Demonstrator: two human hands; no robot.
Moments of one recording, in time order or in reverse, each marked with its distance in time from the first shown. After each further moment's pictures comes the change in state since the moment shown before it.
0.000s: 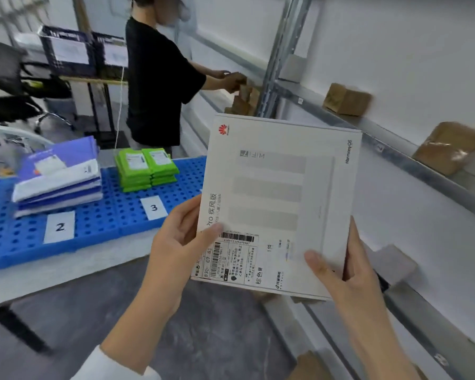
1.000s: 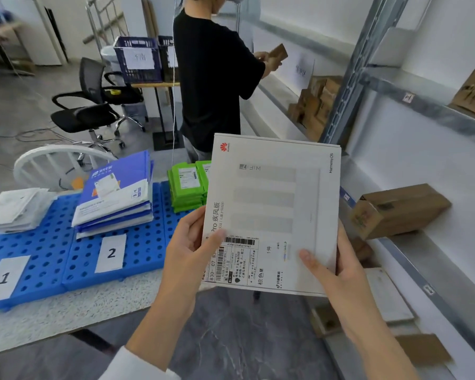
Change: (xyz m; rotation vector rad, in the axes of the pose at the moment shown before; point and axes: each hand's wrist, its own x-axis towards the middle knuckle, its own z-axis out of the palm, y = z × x) left_hand 0.179 -0.045 -0.078 0.137 0.287 -0.022; right_hand 0.216 0.103 0.126 0.178 -0.246 0.155
